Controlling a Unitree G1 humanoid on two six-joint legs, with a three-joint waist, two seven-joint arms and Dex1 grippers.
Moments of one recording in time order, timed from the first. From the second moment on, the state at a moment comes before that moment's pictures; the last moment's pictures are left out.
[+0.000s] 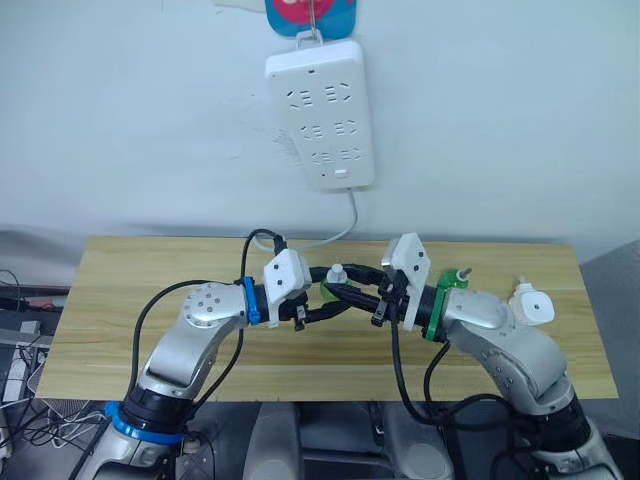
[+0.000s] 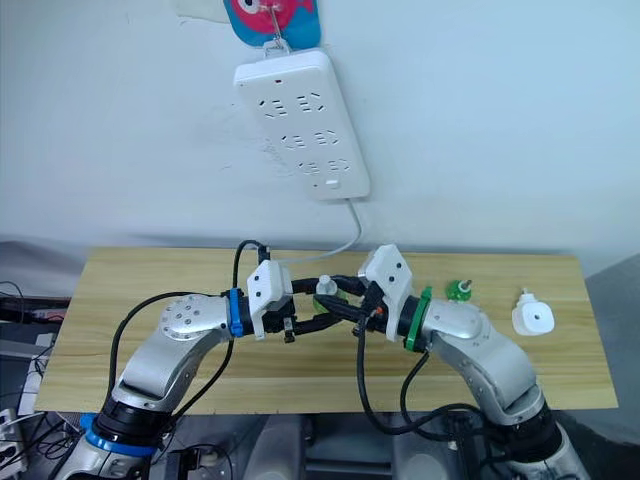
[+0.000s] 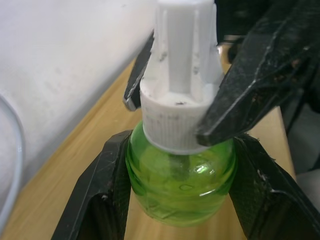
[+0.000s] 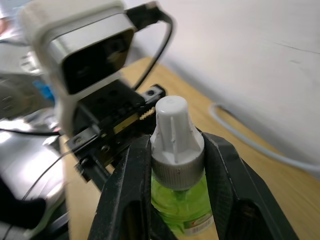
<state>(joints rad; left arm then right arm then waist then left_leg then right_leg) -0.28 0.55 -0.17 -0.25 -0.32 0.25 -1.00 -0.38 -0.42 0.26 -0.49 0.48 0.65 0.71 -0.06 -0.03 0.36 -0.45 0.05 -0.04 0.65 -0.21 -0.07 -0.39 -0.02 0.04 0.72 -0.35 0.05</state>
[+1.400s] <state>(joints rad) -0.32 0.50 -0.20 -0.20 -0.27 0.18 -0.93 -0.35 -0.36 0.24 -0.61 0.40 0.72 0.57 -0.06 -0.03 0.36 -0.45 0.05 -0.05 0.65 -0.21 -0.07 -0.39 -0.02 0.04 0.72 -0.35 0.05</state>
